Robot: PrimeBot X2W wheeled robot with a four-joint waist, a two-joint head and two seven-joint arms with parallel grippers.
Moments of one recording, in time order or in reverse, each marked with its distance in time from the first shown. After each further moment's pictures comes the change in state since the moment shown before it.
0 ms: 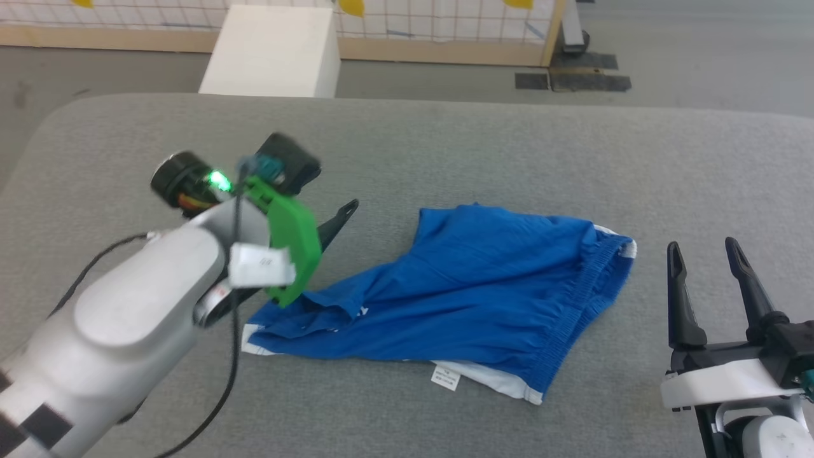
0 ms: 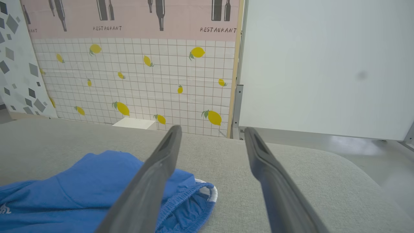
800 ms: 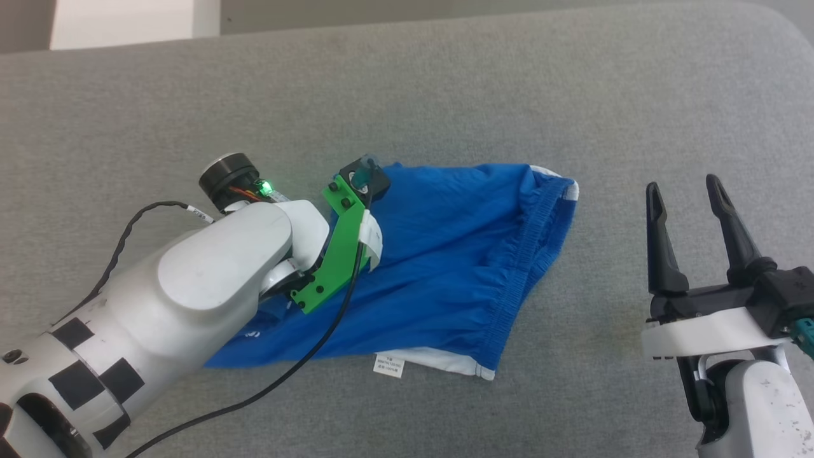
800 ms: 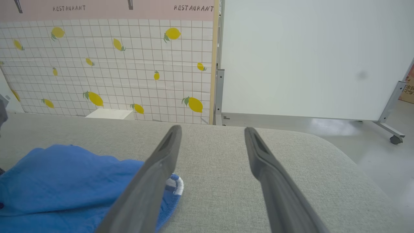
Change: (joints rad) left arm -0.181 -0.165 -0.218 0.214 0.014 -0.051 0.544; right arm -0.143 0.000 0.062 0.013 0.019 0.000 0.000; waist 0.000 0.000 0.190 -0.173
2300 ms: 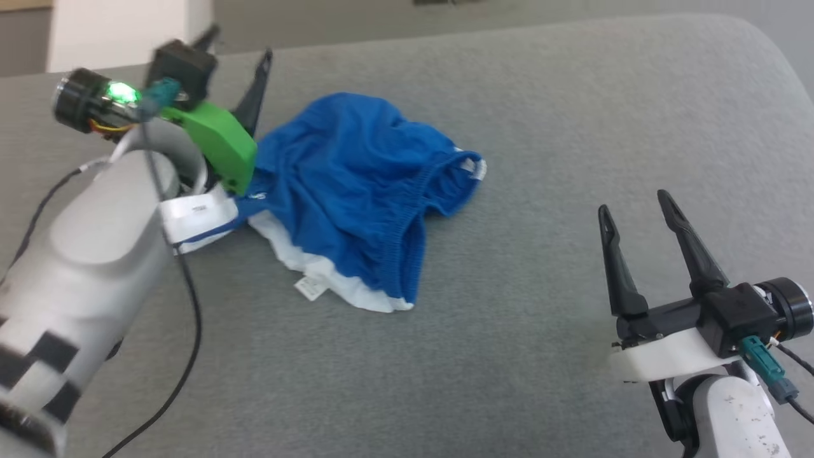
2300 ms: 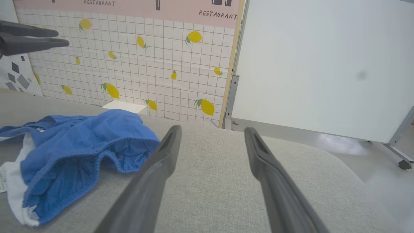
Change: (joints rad) left arm 0.000 0.034 0.275 0.279 0.057 0.173 -1.039; right arm 0.033 -0.001 0.091 -0.021 -0.090 0.000 0.000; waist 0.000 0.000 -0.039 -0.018
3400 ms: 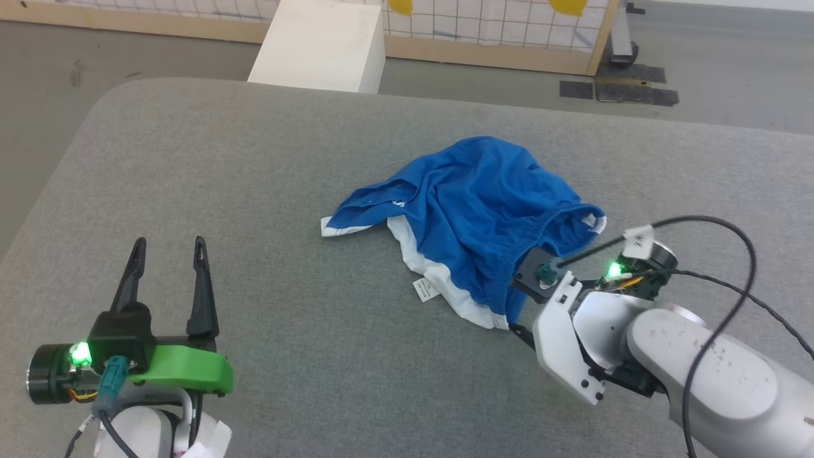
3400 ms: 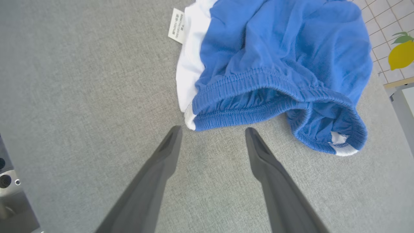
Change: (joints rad) left arm 0.970 -0.265 0.967 -0.653 0.581 0.027 -0.001; right arm -0.526 -0.439 0.927 0.272 0.549 0.000 0.793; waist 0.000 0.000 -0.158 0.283
